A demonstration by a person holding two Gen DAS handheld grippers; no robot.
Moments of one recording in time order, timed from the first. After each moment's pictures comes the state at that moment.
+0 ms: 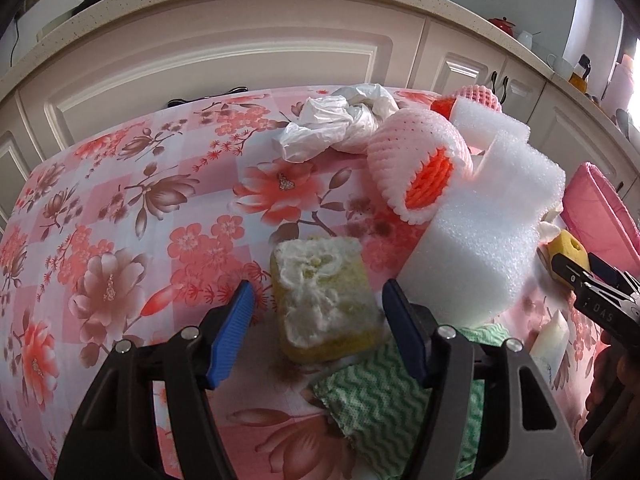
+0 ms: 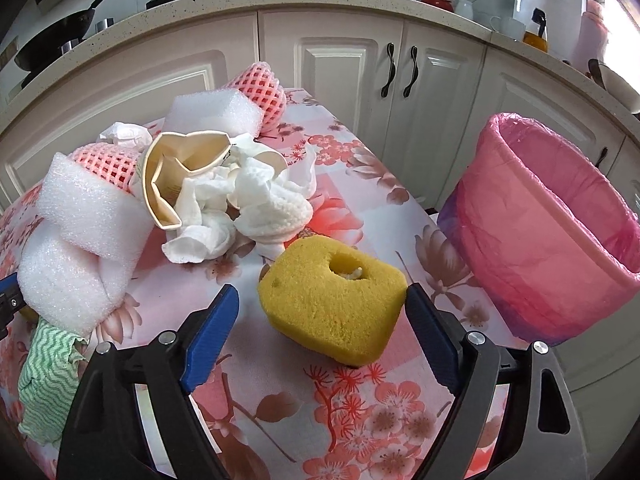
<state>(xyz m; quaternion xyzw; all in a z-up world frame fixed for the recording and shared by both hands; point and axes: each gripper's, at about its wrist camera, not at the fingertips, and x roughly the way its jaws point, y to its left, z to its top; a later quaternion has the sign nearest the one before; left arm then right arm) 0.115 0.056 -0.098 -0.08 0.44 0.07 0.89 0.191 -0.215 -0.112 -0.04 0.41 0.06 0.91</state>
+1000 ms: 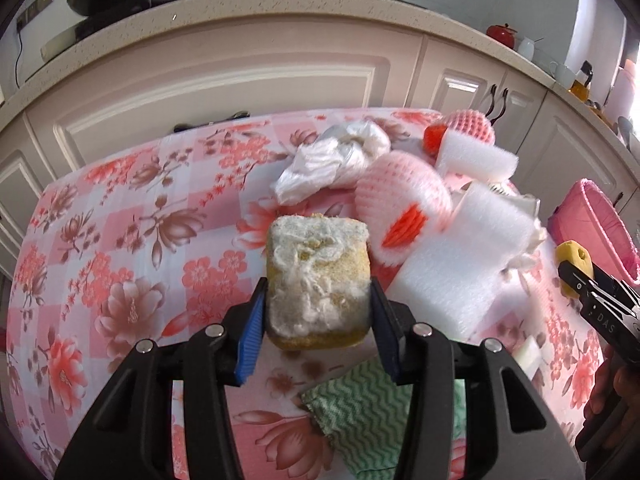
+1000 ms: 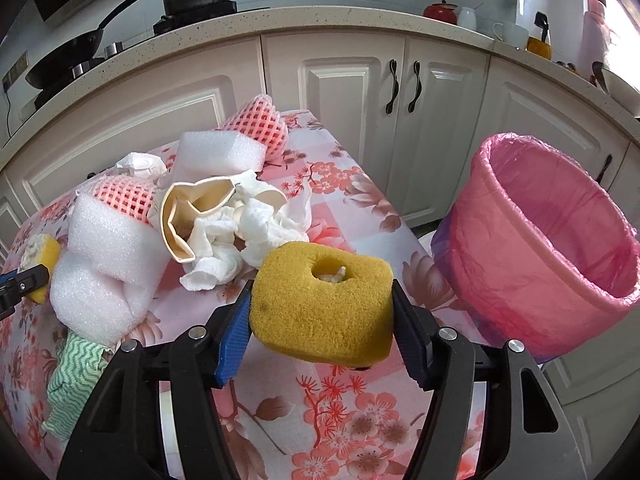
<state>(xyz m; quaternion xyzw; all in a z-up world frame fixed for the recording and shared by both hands) 0.123 0.043 -0.045 -0.07 0.43 0.08 0.90 0.187 -0.235 -0.071 -0.02 0.39 0.09 0.92</state>
